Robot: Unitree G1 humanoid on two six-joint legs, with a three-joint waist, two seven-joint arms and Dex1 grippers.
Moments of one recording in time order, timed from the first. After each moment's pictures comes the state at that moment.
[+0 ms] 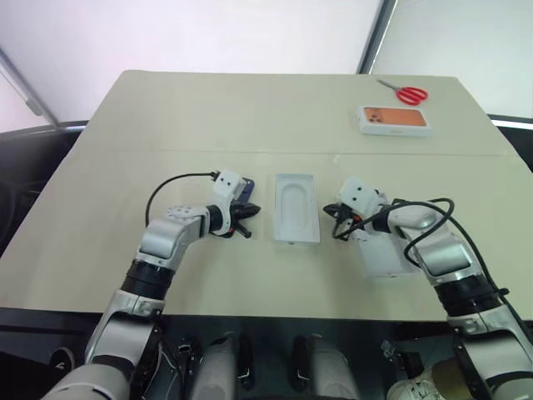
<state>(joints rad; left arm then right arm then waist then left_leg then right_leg) -0.63 0.33 -0.17 0.18 -0.30 0.75 -0.64 -0.49 -0.64 0.18 0.06 -0.03 0.39 0.85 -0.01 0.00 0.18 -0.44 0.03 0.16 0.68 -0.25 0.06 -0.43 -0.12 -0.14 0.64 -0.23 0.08</state>
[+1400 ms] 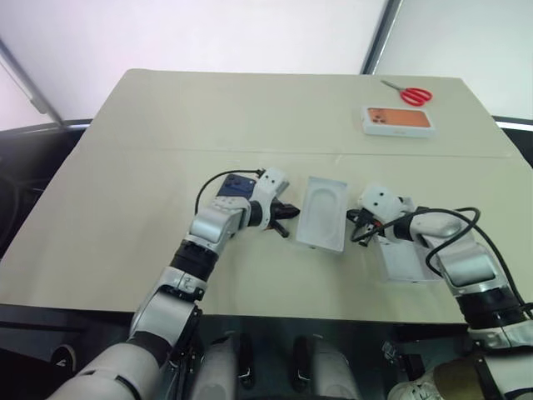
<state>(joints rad) -0.78 0.10 -0.21 0.41 -0.19 0.69 -0.73 -0.41 -0.72 0.11 0.02 -0.01 0.42 0.85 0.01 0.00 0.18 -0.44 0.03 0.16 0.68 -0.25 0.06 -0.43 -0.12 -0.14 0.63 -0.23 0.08</state>
